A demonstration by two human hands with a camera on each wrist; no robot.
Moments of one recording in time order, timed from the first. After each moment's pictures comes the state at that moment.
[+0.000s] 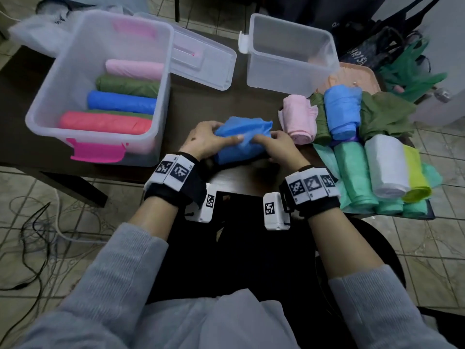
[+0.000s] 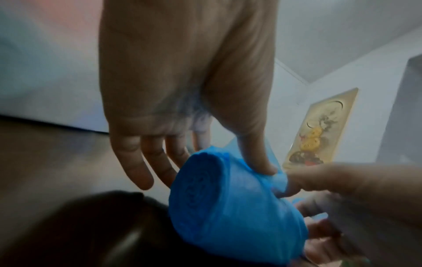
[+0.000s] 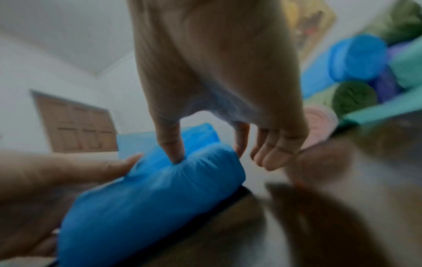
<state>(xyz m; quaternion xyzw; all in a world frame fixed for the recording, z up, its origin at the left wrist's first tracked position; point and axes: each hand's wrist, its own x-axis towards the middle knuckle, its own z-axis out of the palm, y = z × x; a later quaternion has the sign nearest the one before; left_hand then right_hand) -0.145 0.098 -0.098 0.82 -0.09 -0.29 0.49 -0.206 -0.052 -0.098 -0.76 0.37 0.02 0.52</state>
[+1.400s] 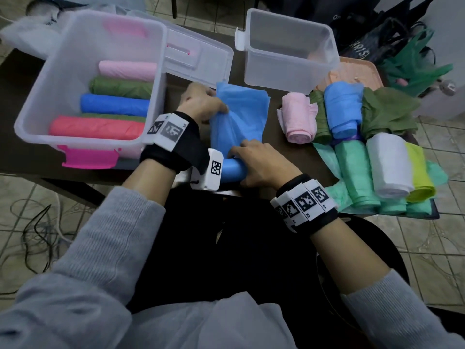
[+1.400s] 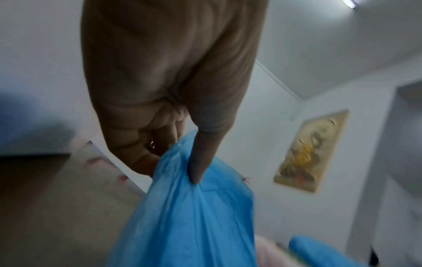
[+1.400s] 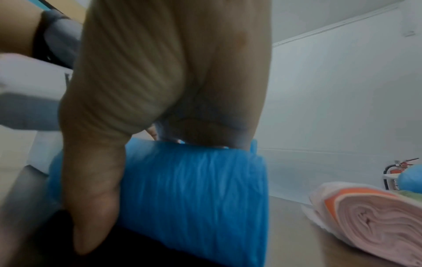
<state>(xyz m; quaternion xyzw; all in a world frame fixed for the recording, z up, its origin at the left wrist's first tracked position) -0.091 0.073 -0.067 0.84 -0.03 -0.22 0.50 -0.222 -0.029 -0.080 -0.98 -0.04 0.17 0.04</state>
